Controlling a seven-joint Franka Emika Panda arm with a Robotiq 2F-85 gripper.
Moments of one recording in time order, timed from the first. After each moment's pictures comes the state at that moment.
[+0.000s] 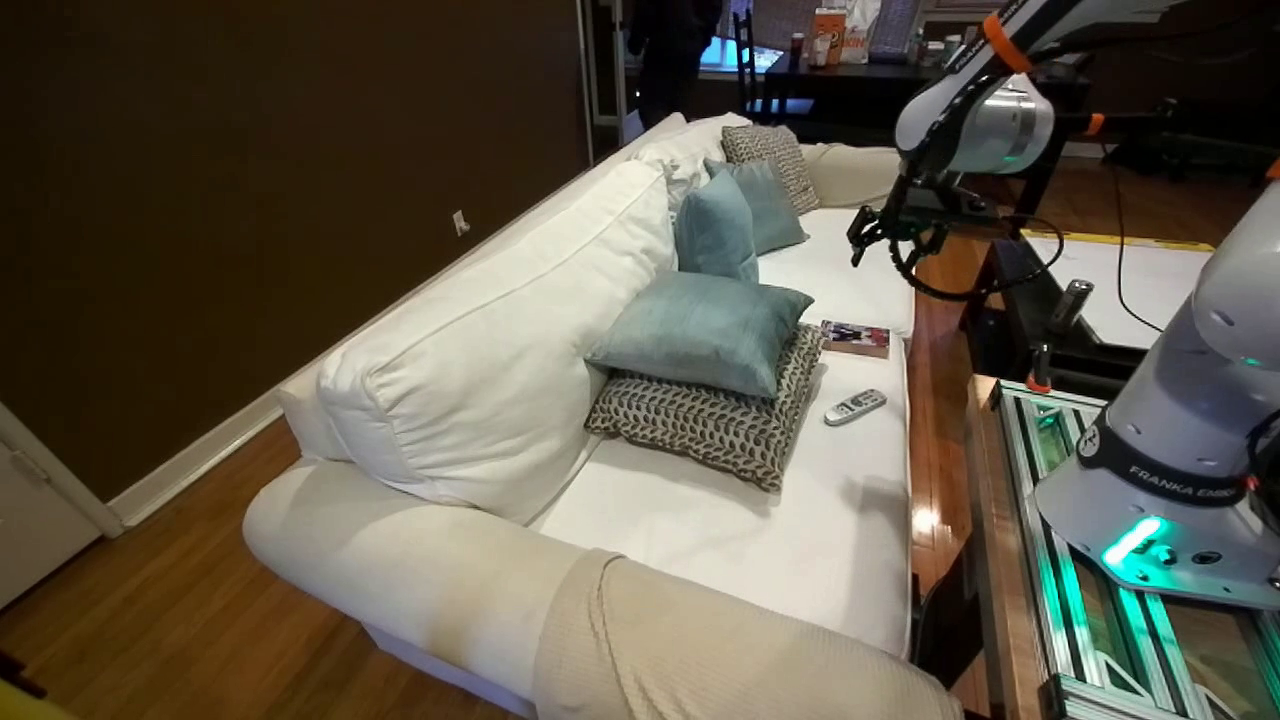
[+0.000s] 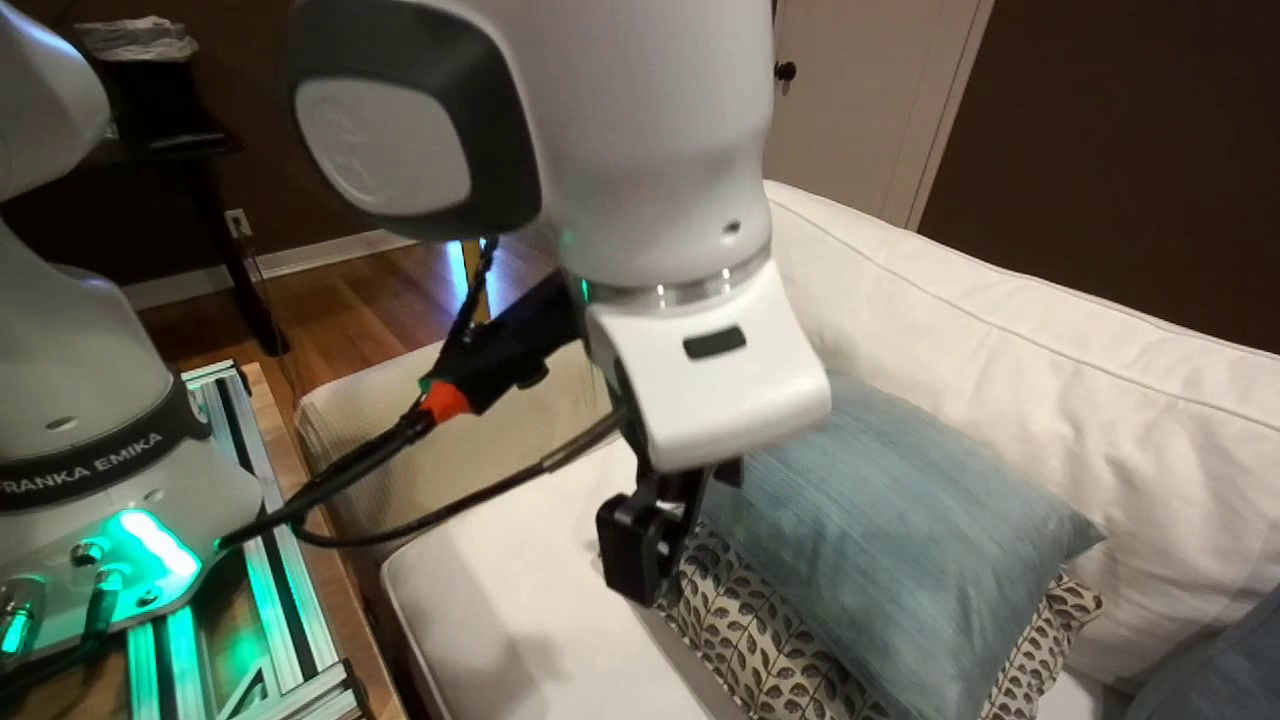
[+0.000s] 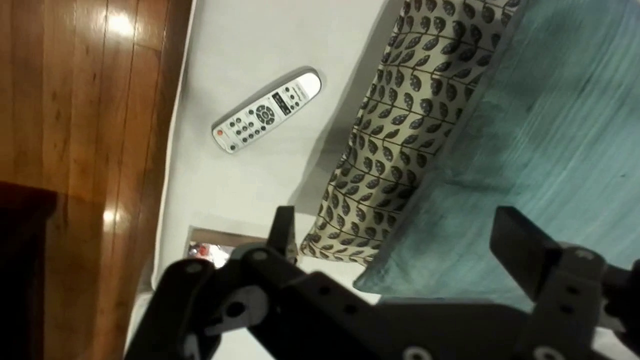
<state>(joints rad) -0.50 -0.07 -0.39 -2.67 0.18 2.77 0.17</state>
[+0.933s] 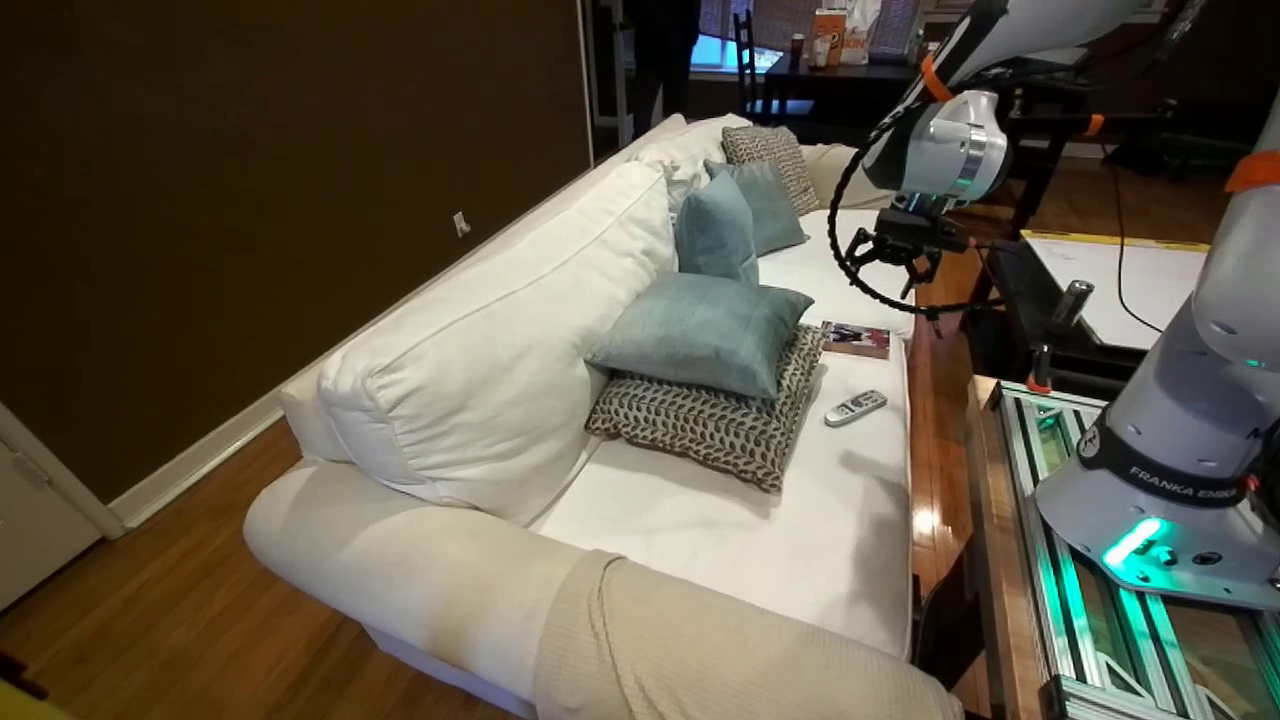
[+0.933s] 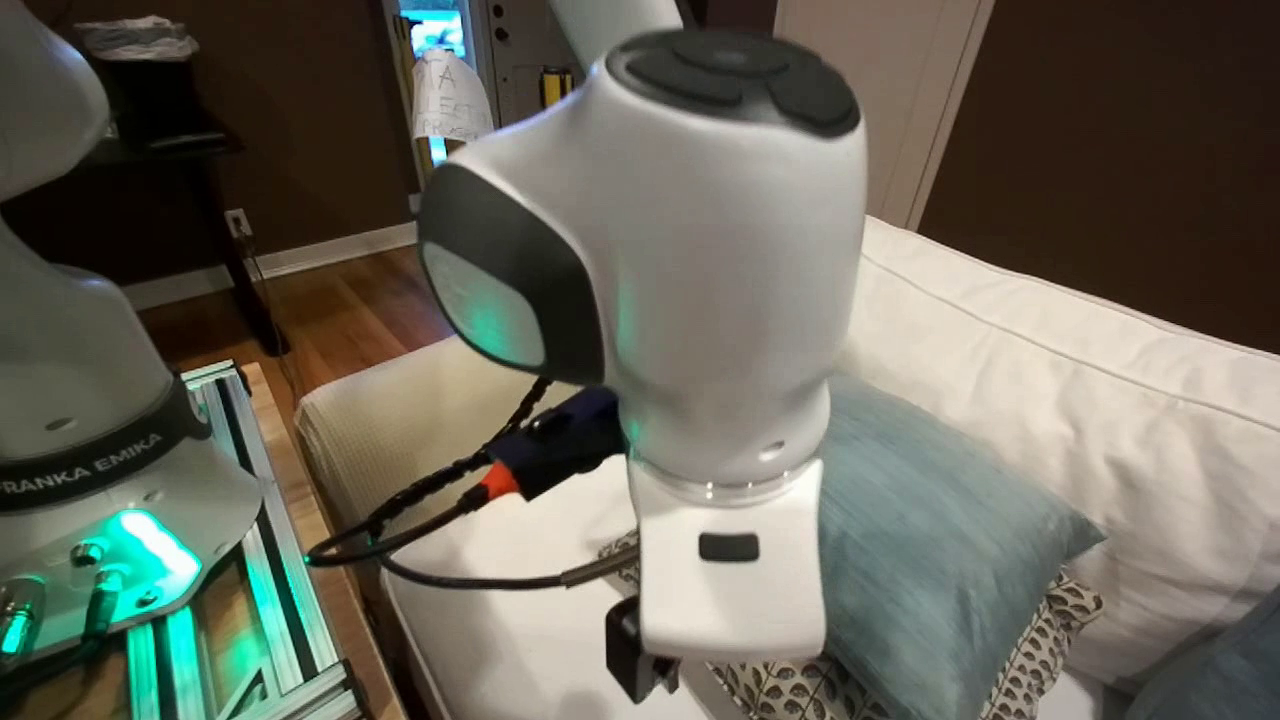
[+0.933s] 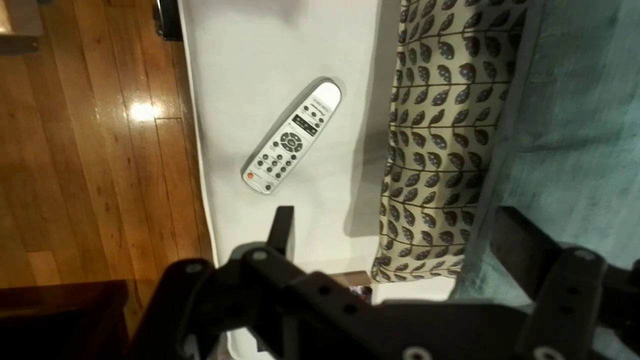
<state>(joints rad) -0.50 0.19 -0.40 -2.53 0.49 2.77 0.19</state>
